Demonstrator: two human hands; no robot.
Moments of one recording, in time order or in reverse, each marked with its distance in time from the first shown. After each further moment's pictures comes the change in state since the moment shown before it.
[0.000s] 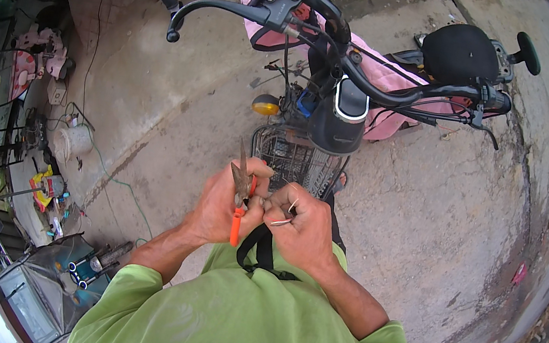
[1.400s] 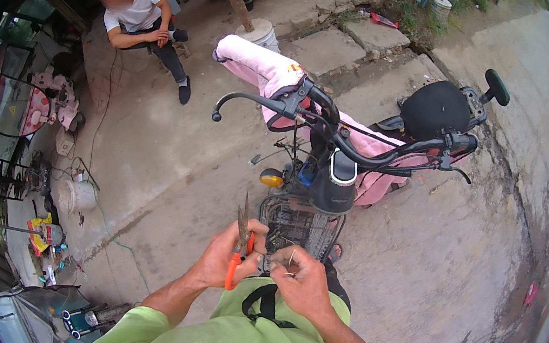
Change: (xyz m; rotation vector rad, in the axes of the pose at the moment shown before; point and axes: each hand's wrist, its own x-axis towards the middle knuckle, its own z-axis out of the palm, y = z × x) left_hand -0.026 0.023 -0.037 -0.083 -0.073 -0.097; right_hand -0.032 -0.014 0.019 0.108 0.014 0.043
